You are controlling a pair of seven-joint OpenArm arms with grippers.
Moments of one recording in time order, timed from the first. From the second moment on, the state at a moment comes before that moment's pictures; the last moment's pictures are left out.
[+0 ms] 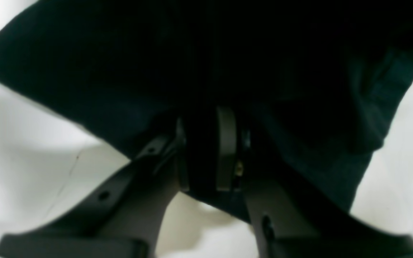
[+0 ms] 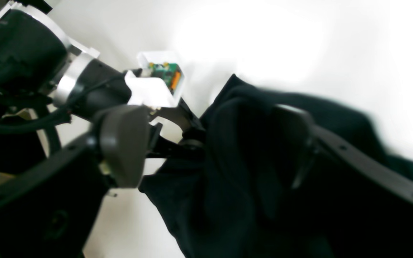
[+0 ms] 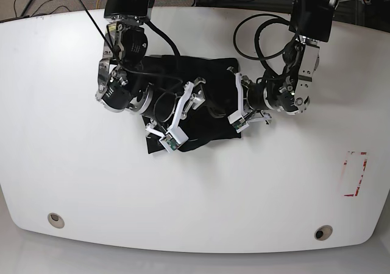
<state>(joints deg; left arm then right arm) -7.2 -11.4 13.7 77.6 -20.4 -42.0 50.4 2.6 -5.0 2.9 106.3 35.2 40.4 -68.8</state>
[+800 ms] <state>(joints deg) -6.7 -5.8 4.9 77.1 -20.3 -43.1 53.0 -2.5 5.4 8.4 109.4 35.5 40.4 -68.6</state>
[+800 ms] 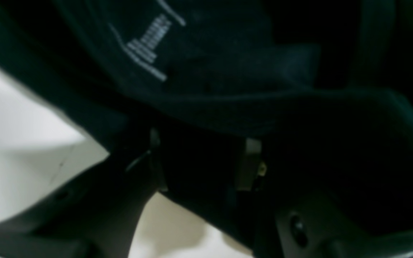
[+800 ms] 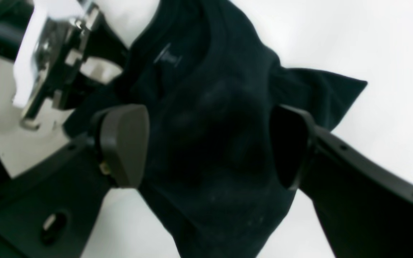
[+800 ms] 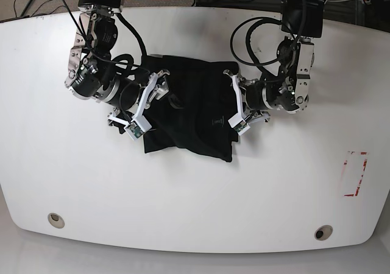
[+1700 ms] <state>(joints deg) -6.1 -8.7 -6.6 89.5 -27.2 -41.8 61.2 -5.2 5.1 8.4 108.9 35.2 40.4 -68.7</state>
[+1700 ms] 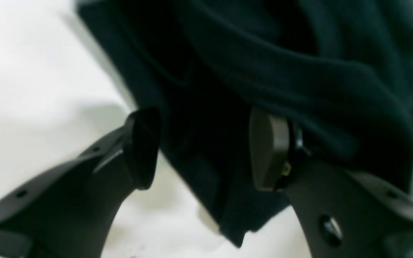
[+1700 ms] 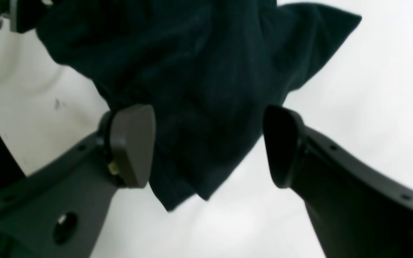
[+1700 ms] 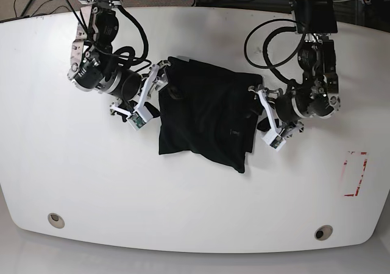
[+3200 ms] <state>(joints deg) -0.6 -21.9 -27.3 98.3 -22.5 -41.8 63.5 2.7 -3.4 -11.3 101.7 22.4 40.5 -65.4</state>
